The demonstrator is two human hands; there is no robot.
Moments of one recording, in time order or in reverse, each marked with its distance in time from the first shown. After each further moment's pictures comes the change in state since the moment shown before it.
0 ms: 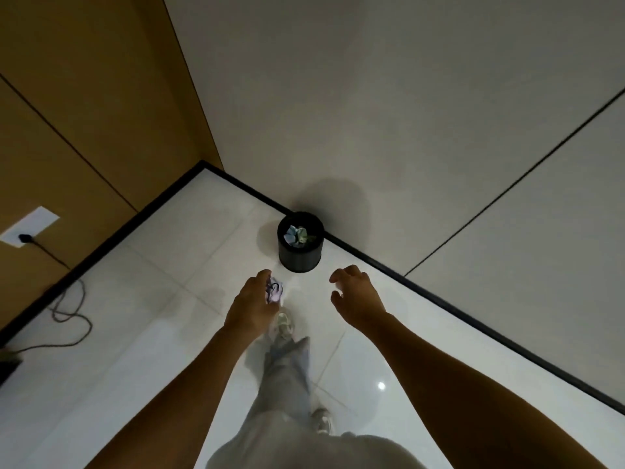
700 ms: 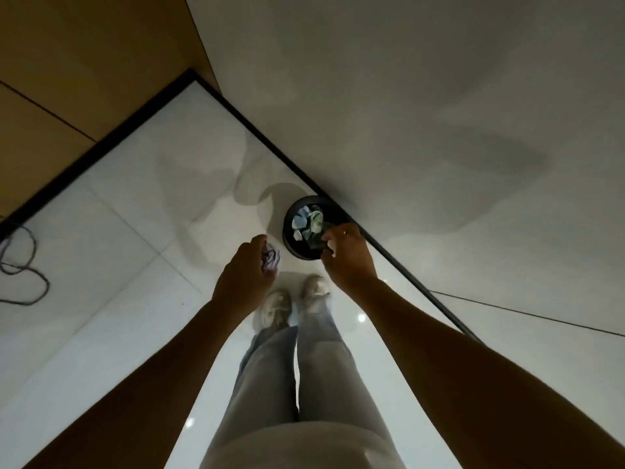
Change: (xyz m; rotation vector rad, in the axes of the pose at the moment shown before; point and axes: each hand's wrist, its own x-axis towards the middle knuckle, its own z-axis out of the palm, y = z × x) left_hand 0.357 -0.018 -0.023 -0.006 -0.043 -0.119; right_hand 0.398 0.000 0.046 0.062 -0.221 0.073
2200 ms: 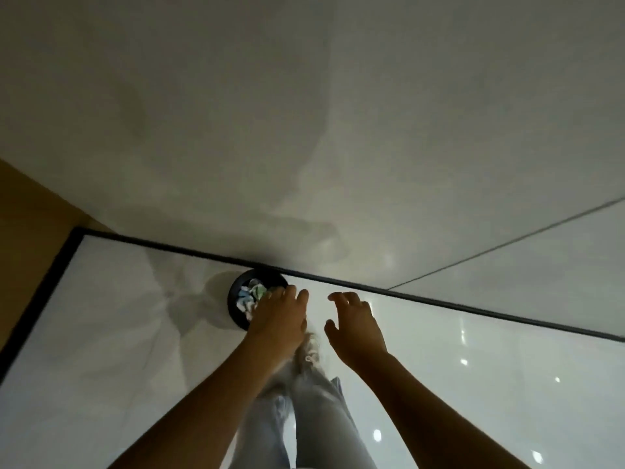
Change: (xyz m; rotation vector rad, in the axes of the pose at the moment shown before) left_hand 0.009 0.156 0.035 0.867 -0.234 0.777; right_hand -0.107 0.045 -0.051 0.101 0.230 0.431
